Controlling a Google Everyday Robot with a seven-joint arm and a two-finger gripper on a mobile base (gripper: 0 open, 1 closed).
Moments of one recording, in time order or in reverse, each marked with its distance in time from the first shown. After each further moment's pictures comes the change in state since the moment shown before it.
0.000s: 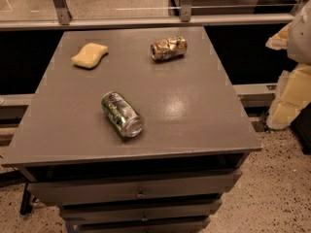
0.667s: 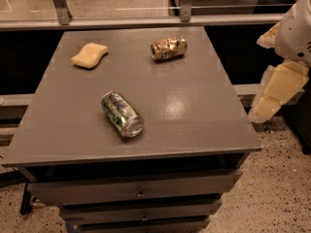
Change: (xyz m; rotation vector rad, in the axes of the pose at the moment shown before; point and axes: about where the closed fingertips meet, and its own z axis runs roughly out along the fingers) arm -0.024 -0.004 0.006 0.001 -0.083 0.060
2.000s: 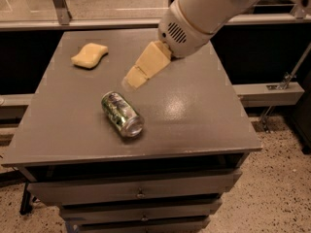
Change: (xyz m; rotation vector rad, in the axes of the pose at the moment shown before) arm -0.191 0.016 0.071 -0.163 -0.247 0.341
